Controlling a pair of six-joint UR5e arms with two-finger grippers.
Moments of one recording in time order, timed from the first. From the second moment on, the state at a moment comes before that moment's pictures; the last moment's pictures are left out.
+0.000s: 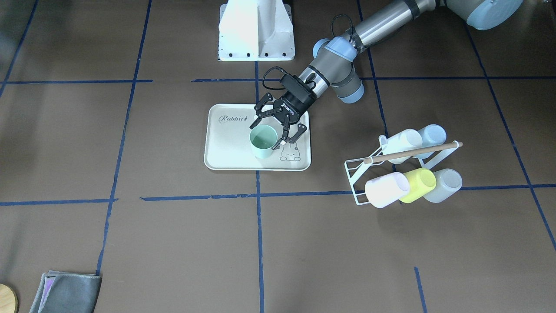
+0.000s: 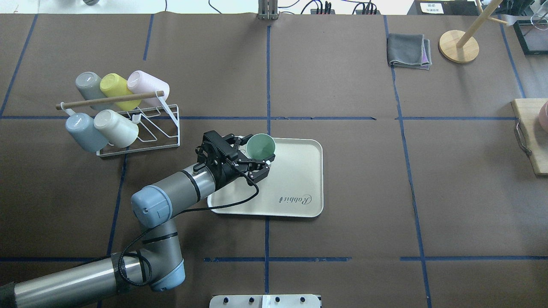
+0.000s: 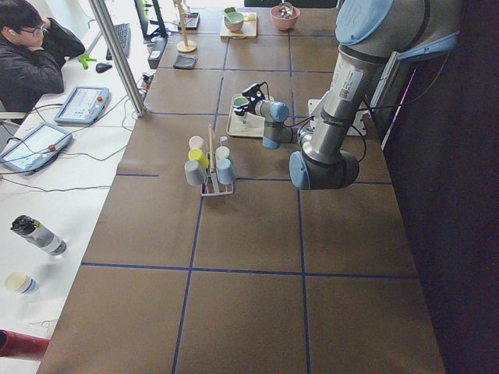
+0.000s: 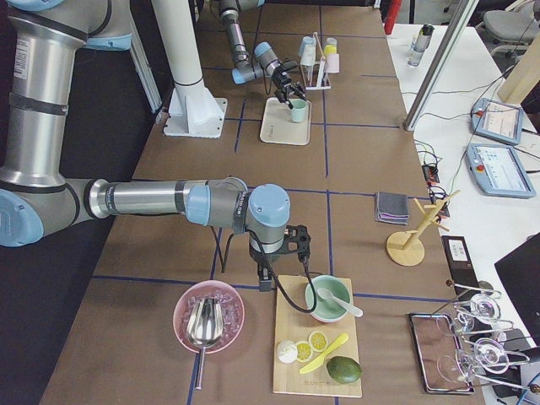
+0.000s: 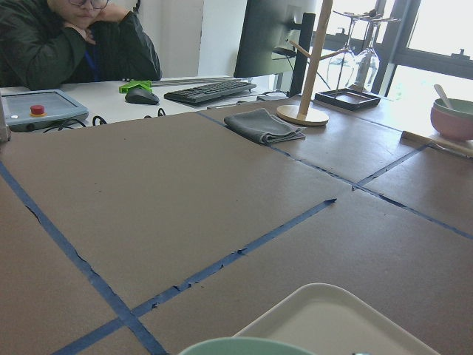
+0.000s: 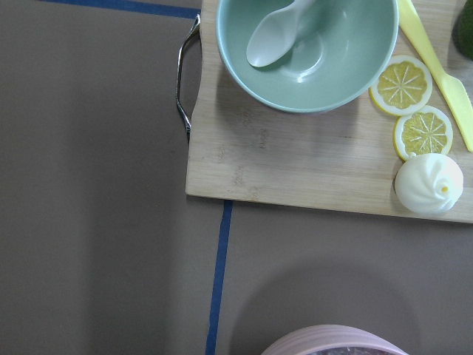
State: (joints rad) left arm -0.35 -2.16 -1.28 -3.06 -1.27 -0.57; right arm 1.60 -1.80 1.88 -1.75 2.31 -0.19
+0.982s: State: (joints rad) left arm -0.36 -2.16 -1.34 -3.05 -1.28 -0.56; right arm 1.60 -1.80 1.88 -1.75 2.31 -0.19
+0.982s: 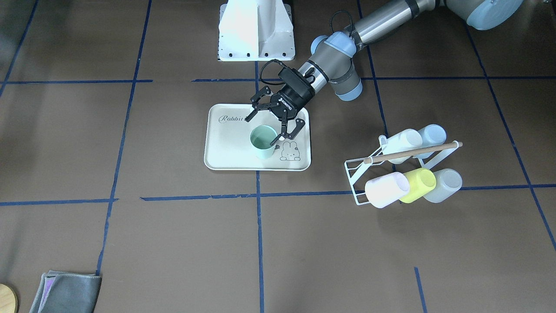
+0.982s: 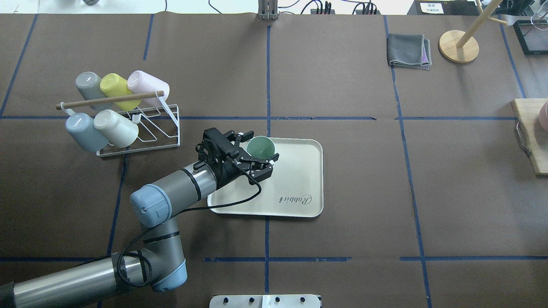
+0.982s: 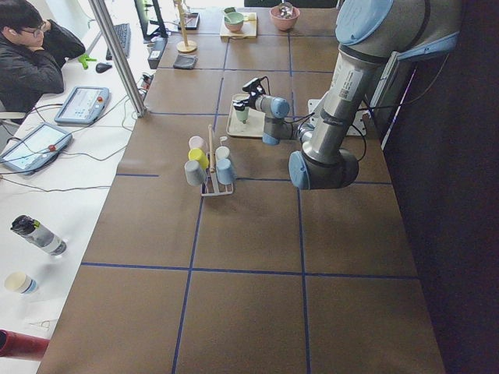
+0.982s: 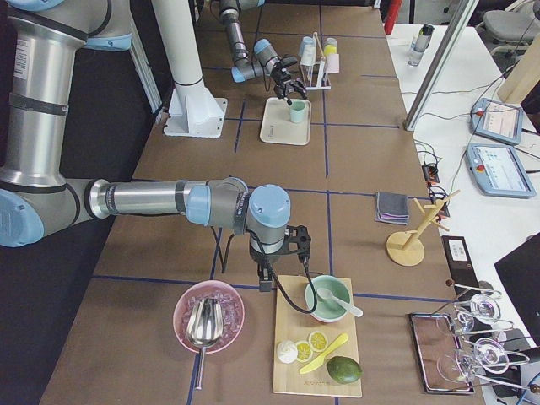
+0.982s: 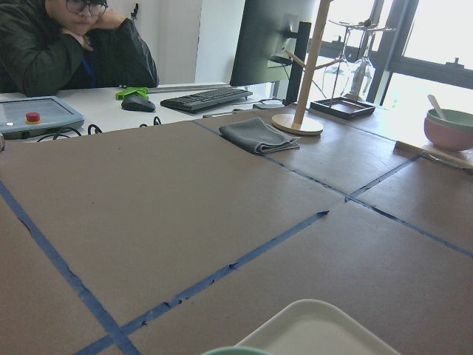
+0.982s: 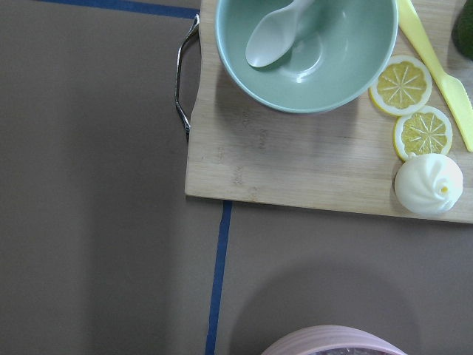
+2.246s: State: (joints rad) left arm -0.81 -2.03 -1.84 -2.20 -1.82 -0.42; right arm 1.60 -1.79 1.88 -1.74 2.31 -0.20
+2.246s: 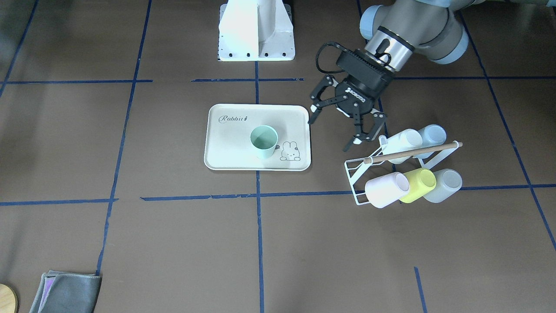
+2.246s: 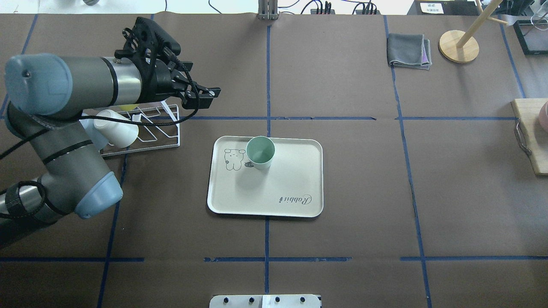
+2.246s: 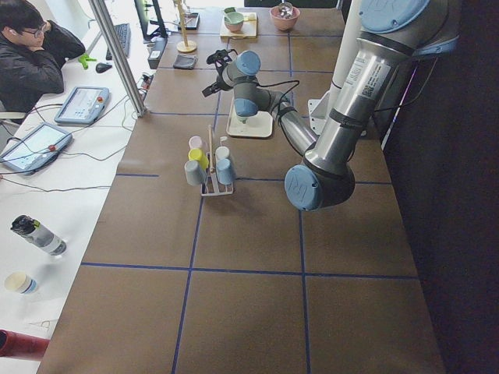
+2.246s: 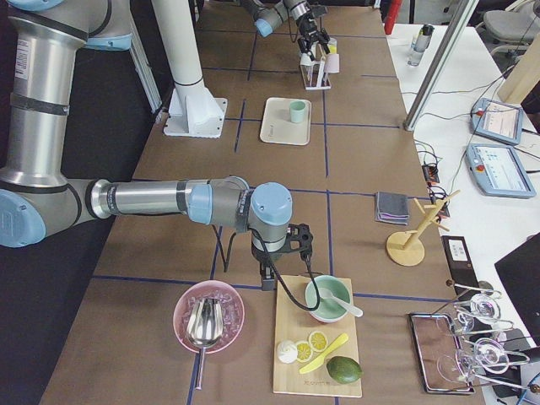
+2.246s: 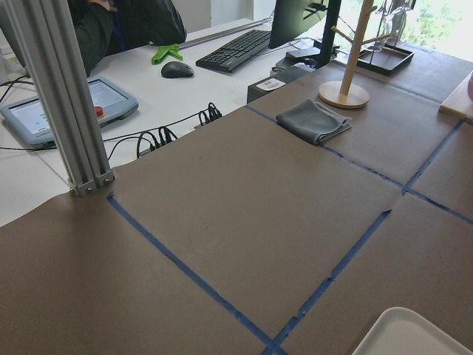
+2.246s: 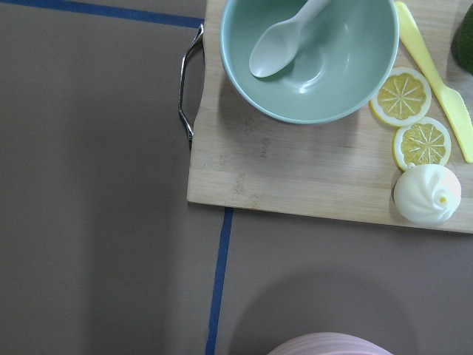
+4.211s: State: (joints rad) left arm -1.54 -1.76 -1.46 -1.45 -2.29 0.15; right arm 1.60 -1.80 1.87 -1.73 2.31 -0.20
